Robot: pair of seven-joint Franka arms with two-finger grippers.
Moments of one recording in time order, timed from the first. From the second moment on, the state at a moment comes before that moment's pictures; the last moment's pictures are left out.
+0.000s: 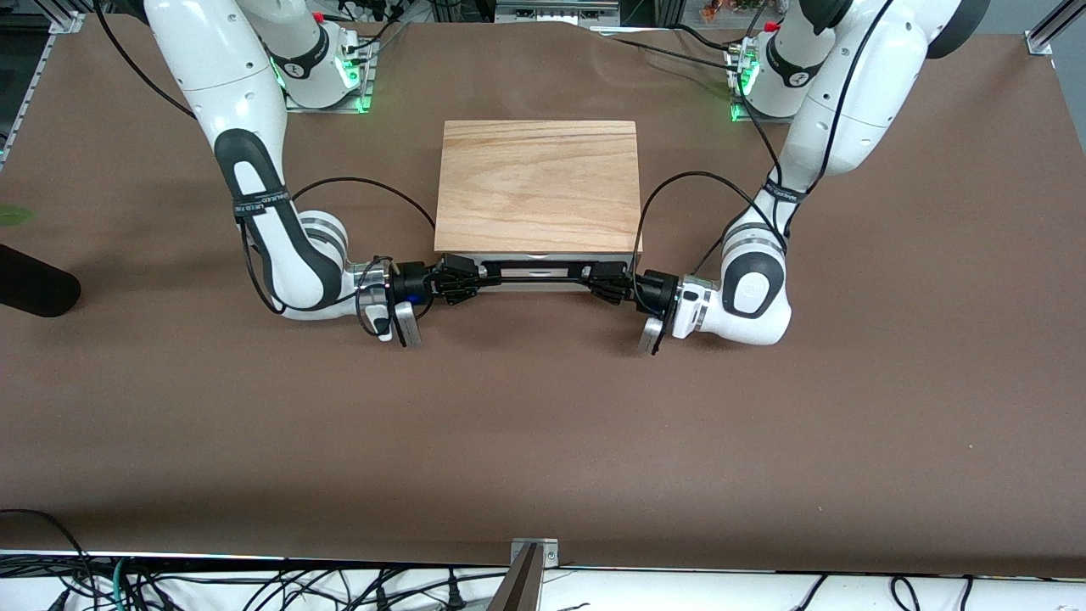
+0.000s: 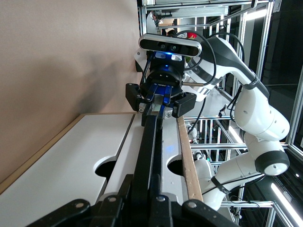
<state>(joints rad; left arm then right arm) -0.23 0.79 -0.12 -1.72 -1.53 1.72 0.98 0.34 0.69 -0.02 -1.85 1.63 1.75 -1.14</state>
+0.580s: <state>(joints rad) -0.23 0.81 -0.11 -1.66 -1.53 1.73 0.97 0.33 0.74 -0.03 -1.73 1.61 1.75 -1.10</state>
